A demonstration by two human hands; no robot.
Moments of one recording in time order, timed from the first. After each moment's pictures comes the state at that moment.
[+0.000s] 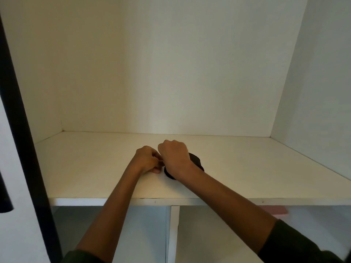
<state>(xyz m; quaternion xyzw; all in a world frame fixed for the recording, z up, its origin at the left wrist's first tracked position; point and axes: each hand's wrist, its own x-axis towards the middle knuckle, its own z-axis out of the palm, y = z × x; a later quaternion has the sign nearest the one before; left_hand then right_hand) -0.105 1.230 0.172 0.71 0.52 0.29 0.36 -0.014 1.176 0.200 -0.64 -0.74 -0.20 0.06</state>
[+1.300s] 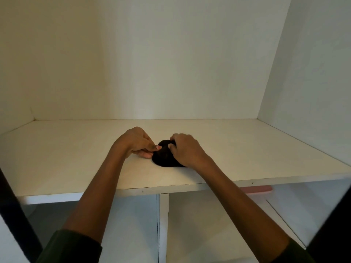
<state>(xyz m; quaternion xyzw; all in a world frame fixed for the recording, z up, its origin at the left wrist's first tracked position) -0.092 1.245 0.190 0.70 0.53 0.21 0.42 0.046 1.174 0.170 -0.72 -0.66 0.02 0.21</state>
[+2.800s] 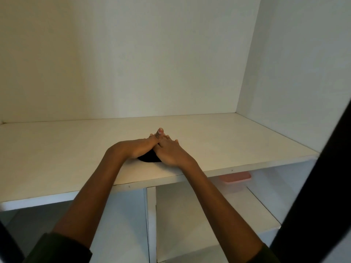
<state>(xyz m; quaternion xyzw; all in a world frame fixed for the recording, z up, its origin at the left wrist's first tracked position) -0.067 1.219 0.177 0.87 0.41 0.01 0.29 0.047 1.173 0.146 -0.71 -0.66 0.13 0.20</state>
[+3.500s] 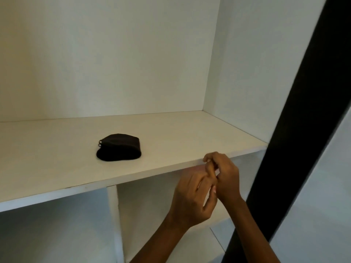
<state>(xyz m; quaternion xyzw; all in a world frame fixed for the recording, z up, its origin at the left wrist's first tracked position) 0.074 1.054 0.050 0.80 0.03 0.60 0.01 0.180 1.007 0.085 -0.62 -0.53 -0.24 0.52</state>
